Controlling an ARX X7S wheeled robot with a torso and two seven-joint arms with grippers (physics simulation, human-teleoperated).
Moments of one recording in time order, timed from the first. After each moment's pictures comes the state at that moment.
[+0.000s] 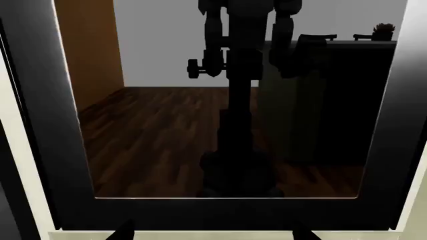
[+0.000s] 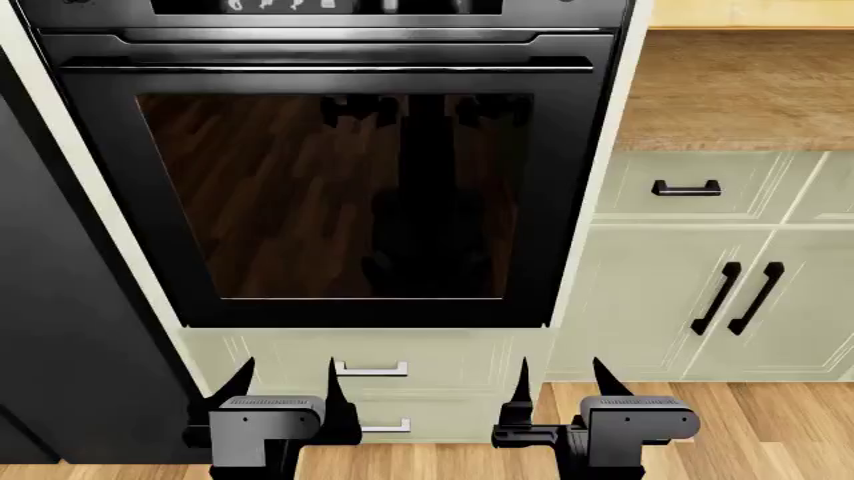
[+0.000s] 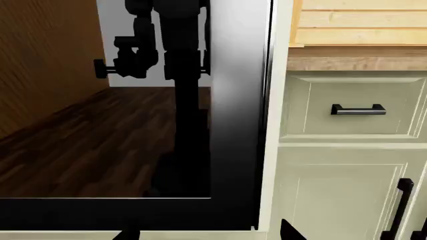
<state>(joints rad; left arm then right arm) 0.00 0.00 0.00 0.00 0.00 0.00 0.00 0.00 0.00 0.00 0.00 0.00 0.00 0.00</state>
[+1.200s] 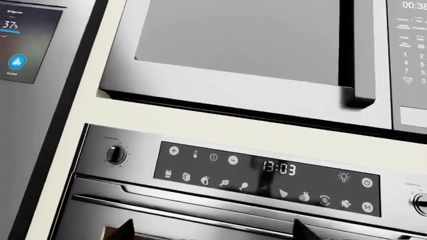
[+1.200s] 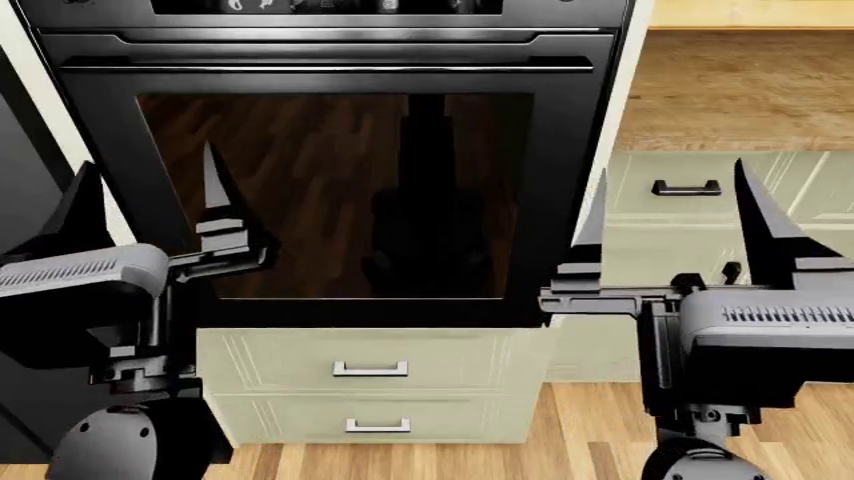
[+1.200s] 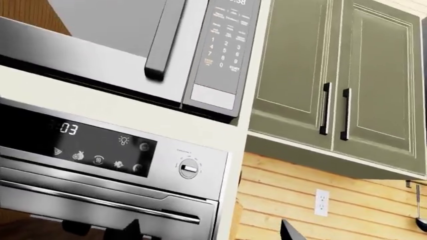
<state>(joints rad) -0.29 -0.11 -0.03 0.53 -0.22 -0.18 -0.19 0.21 0.11 -0.10 -0.76 -0.24 0.39 0.08</state>
